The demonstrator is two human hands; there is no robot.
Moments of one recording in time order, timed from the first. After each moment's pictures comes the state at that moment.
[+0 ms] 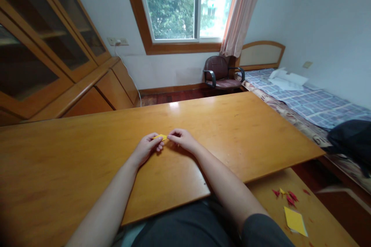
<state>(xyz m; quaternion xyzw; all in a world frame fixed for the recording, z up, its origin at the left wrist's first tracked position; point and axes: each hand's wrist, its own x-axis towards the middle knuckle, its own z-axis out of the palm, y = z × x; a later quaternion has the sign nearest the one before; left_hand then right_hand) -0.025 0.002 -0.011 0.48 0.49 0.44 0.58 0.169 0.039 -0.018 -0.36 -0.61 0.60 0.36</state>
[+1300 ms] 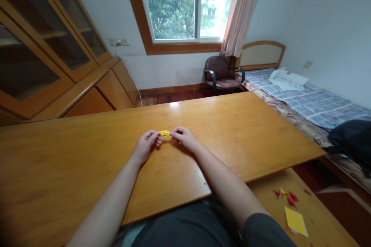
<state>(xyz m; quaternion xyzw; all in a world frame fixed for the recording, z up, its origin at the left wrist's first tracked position) -0.028 0.007 -0.018 0.47 0.47 0.53 0.52 0.170 0.040 -0.015 -0.37 -0.55 0.62 0.41</state>
